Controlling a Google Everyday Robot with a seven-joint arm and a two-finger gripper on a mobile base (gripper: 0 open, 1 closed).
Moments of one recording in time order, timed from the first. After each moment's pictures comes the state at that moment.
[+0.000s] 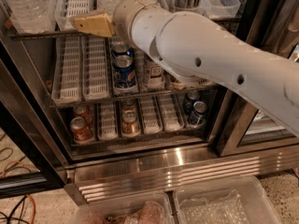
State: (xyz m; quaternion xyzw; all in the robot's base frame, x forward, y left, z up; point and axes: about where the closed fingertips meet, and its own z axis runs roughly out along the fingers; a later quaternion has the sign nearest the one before) arm 0.626 0.091 1.064 -0.29 0.63 0.16 0.71
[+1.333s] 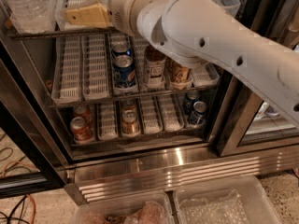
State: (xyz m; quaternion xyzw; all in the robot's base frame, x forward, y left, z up) arm 0.631 0.116 1.082 -0.34 0.59 0.21 0.70
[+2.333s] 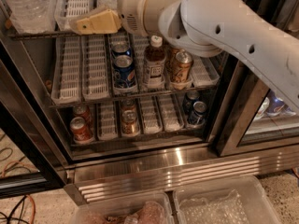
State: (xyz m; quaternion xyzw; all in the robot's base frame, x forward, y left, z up) arm 0.626 0.112 1.065 -0.41 0.59 0.26 0.65
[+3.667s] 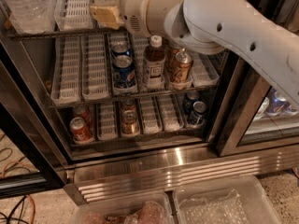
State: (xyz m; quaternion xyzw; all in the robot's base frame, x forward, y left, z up) arm 0.626 0.110 1.055 -0.42 0.60 0.26 0.63
